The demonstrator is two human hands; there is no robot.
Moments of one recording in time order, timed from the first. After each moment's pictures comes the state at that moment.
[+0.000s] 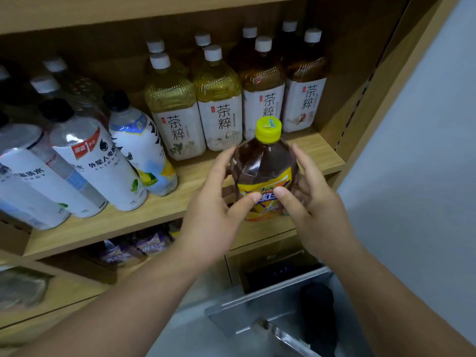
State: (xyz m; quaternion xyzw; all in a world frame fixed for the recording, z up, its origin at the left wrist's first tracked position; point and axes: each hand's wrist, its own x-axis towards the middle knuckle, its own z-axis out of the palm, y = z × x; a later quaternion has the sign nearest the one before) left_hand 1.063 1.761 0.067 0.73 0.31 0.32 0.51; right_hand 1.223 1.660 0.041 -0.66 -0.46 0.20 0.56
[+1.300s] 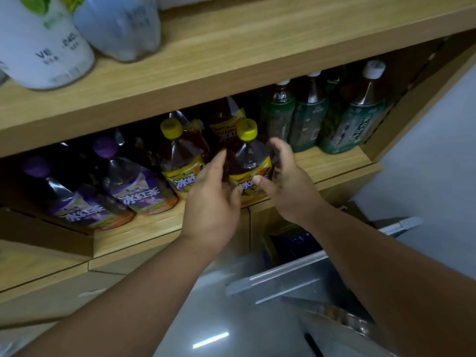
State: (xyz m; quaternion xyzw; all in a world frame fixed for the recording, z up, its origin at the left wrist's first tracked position) left_hand 1.011 1.822 -0.206 0.81 0.42 0.27 0.30; right_hand 1.175 1.756 -0.225 -0.75 -0.45 0.26 0.41
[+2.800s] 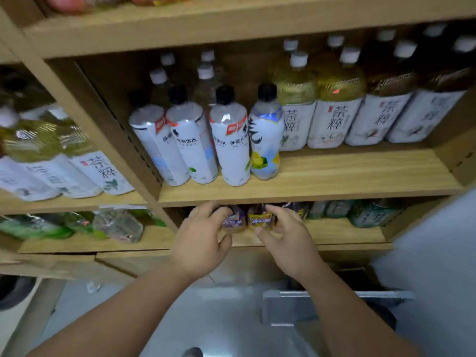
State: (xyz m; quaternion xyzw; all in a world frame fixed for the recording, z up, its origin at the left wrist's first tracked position) left_hand 0.855 1.794 0.018 0.86 0.48 0.12 0.13; right_hand 1.055 1.726 -0.009 -0.72 -0.48 0.34 0.36
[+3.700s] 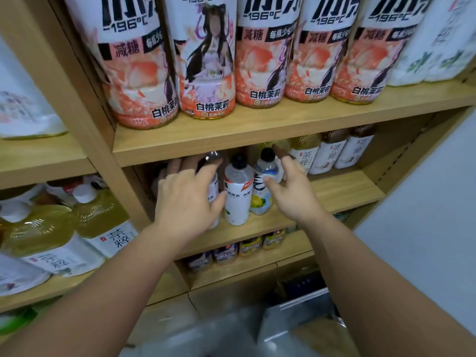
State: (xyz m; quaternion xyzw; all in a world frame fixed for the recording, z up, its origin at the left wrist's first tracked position) left_hand 0.831 1.903 0.193 0.90 0.40 0.20 -0.02; right_hand 1.038 1.811 0.170 -0.78 -0.47 0.13 0.40
